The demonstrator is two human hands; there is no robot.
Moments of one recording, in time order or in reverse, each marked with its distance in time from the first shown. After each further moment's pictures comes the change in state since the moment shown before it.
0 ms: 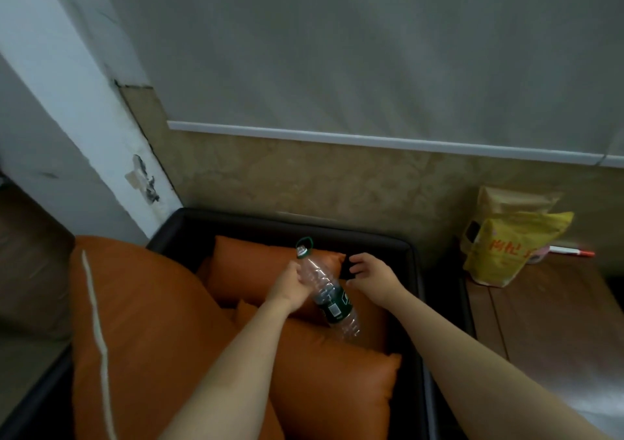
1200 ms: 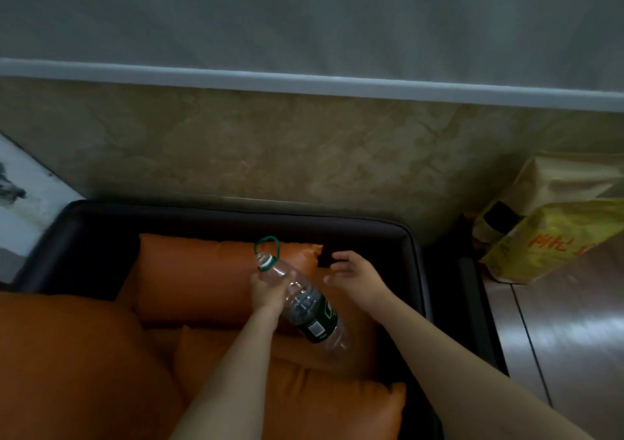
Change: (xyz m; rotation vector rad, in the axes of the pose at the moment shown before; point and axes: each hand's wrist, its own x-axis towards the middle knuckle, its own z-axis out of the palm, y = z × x) left_hand 0.199 -0.061 0.095 -0.614 0.147 -0.391; right_hand 0.150 0.085 0.035 0.306 0.039 0.268
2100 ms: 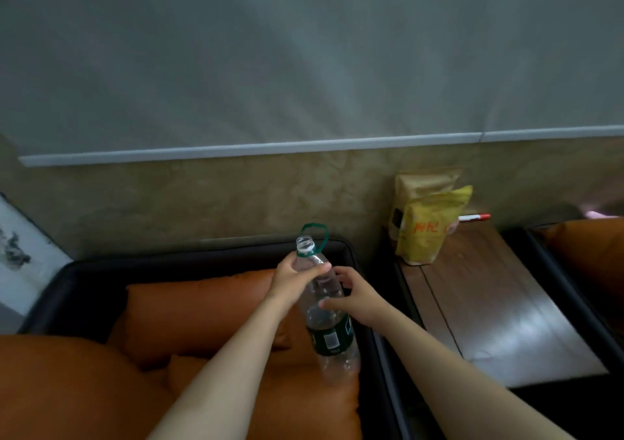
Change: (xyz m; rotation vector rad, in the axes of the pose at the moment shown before) left_hand -0.198 0.068 0.015 0.124 -0.508 0.489; right_hand -0.174 -0.012 -0.068 -0.040 0.043 -0.163
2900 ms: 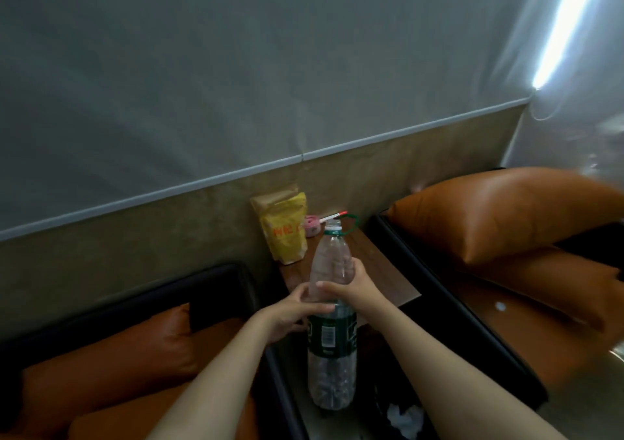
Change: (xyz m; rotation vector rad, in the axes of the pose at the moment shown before) left_hand -0.192 0.027 0.231 0.328 -0.727 -0.194; right_hand -0.242 0.083 -0.192 0.423 0.425 -0.093
